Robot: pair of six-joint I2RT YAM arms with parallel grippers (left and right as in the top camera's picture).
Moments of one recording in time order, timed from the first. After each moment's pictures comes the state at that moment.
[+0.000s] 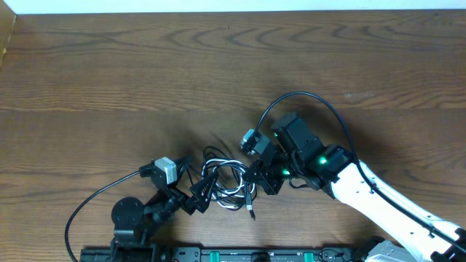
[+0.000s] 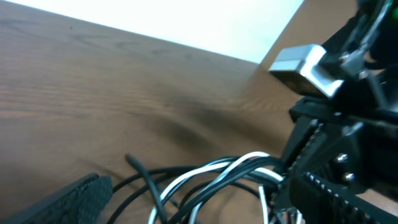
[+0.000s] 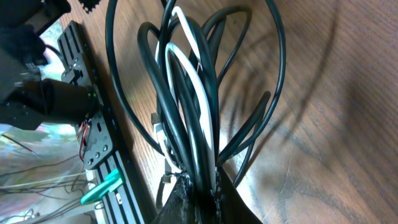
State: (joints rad) left arm -0.05 0.08 0.09 -0.19 0.68 -0.39; right arm 0.70 1.38 0.87 -0.49 -0.61 0.01
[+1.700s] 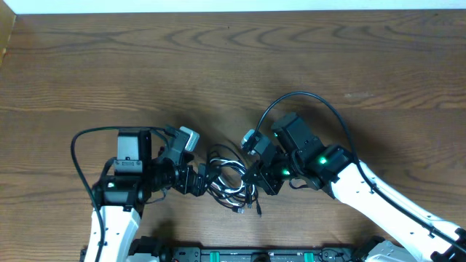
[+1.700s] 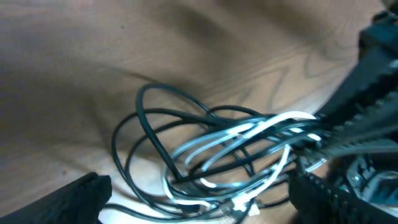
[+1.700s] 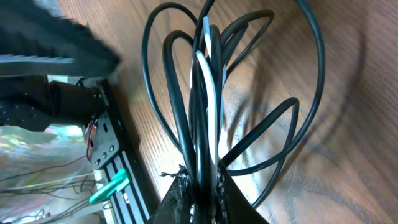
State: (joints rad) left arm -0.05 0.95 0.66 -0.75 0.70 0.18; right arm 0.70 1.38 0.87 -0.50 -0.62 0.04
